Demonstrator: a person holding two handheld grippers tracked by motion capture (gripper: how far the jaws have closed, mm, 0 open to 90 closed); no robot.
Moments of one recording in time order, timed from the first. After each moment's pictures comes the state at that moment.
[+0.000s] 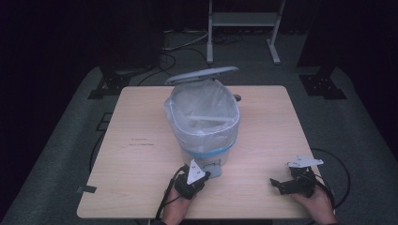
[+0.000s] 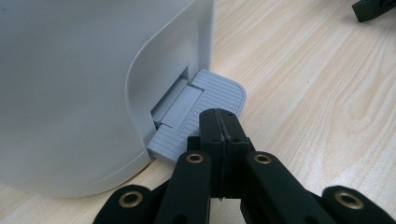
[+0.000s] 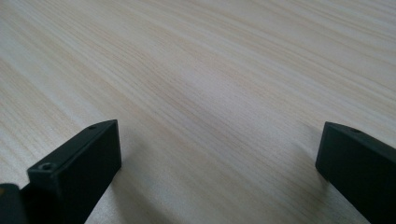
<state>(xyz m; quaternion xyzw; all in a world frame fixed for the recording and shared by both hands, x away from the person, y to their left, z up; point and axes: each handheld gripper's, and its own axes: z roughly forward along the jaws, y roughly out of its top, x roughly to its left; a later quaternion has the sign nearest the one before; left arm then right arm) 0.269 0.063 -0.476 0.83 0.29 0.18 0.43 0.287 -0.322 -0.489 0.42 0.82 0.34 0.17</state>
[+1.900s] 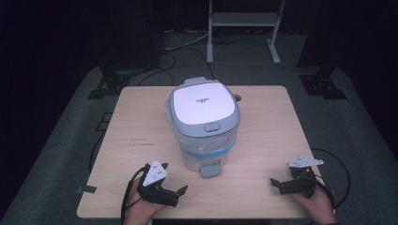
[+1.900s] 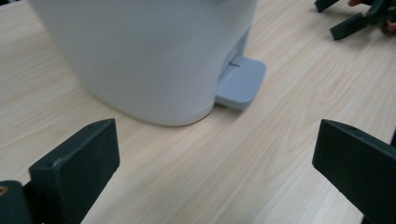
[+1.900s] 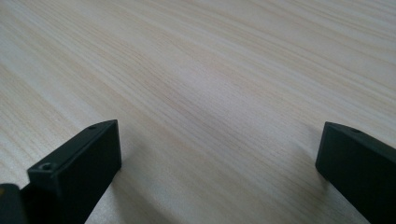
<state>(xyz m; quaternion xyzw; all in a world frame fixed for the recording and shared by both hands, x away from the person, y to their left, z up) 0.244 0.157 -0.427 0.82 0.31 0.18 0.45 0.286 -0.322 -0.489 0.43 0.82 0.34 0.17</state>
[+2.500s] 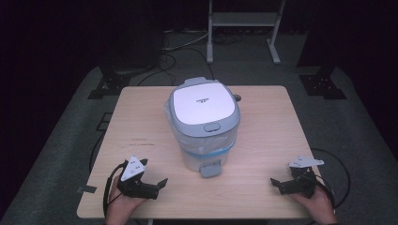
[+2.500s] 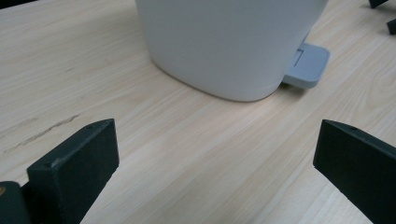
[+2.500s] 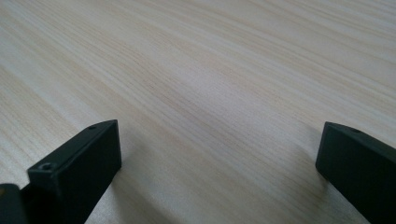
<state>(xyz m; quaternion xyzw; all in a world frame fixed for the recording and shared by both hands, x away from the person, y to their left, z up) 0.257 0.211 -0.434 0.80 0.35 0.20 0.44 0.286 -0.322 -0.489 0.43 0.82 0.34 0.18</state>
